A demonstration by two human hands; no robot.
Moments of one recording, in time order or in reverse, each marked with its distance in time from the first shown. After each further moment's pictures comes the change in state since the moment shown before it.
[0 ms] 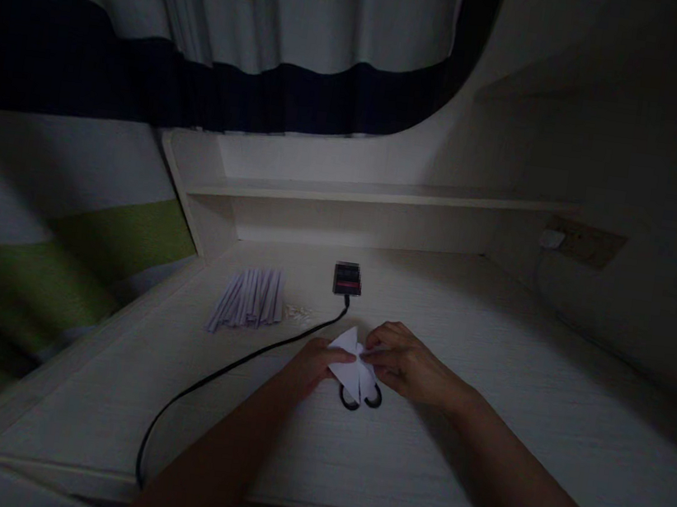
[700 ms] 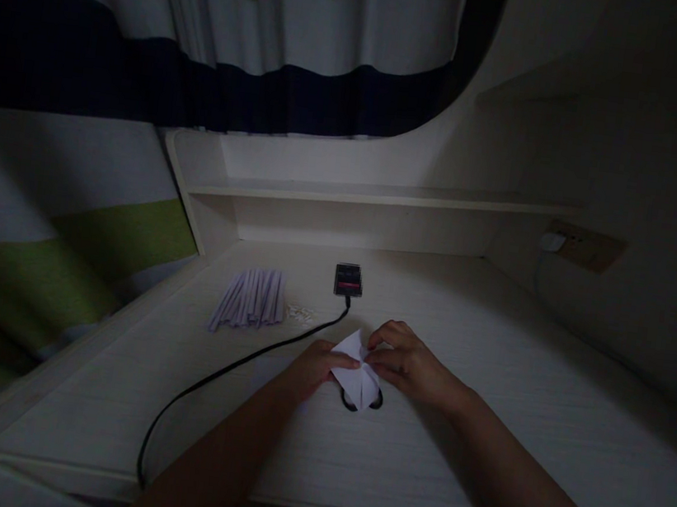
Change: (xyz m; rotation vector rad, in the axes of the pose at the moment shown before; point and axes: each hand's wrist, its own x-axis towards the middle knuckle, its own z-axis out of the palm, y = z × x) left_hand -0.004 0.004 0.004 0.038 -0.023 -0.044; right_hand 0.001 0.002 0.002 -0.003 0.059 -0.009
